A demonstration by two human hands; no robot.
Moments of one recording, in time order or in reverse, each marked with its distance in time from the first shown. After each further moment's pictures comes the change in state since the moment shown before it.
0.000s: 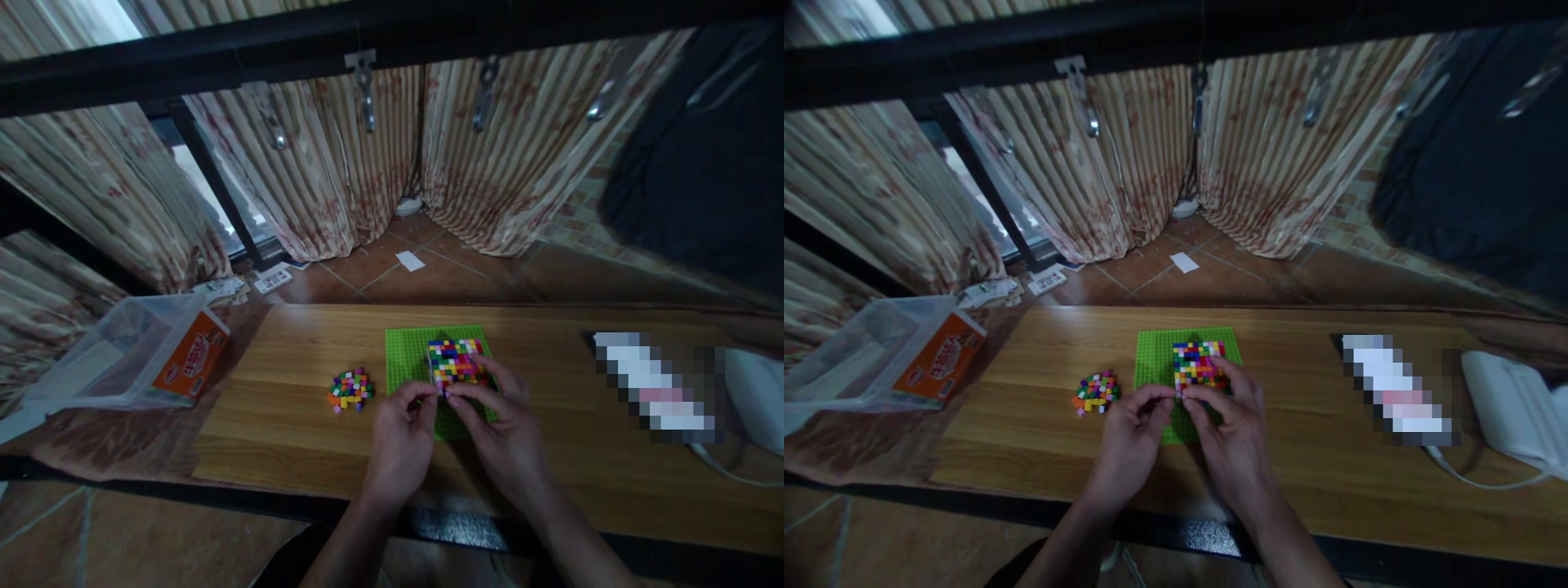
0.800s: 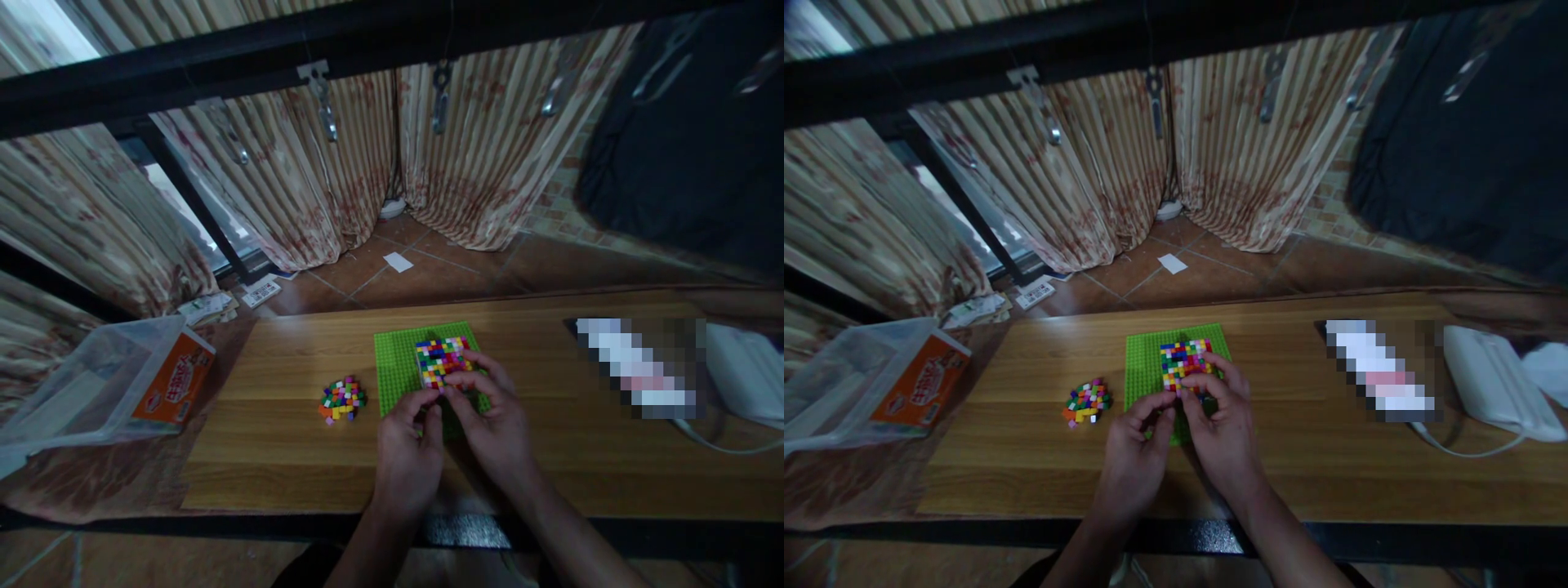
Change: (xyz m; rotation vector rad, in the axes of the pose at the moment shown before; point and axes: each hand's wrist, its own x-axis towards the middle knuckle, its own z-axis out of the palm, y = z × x) left_hand -0.006 -0.003 0.012 0.104 0.009 0.072; right_hand 0.005 -0.004 0.009 0.139 0.076 0.199
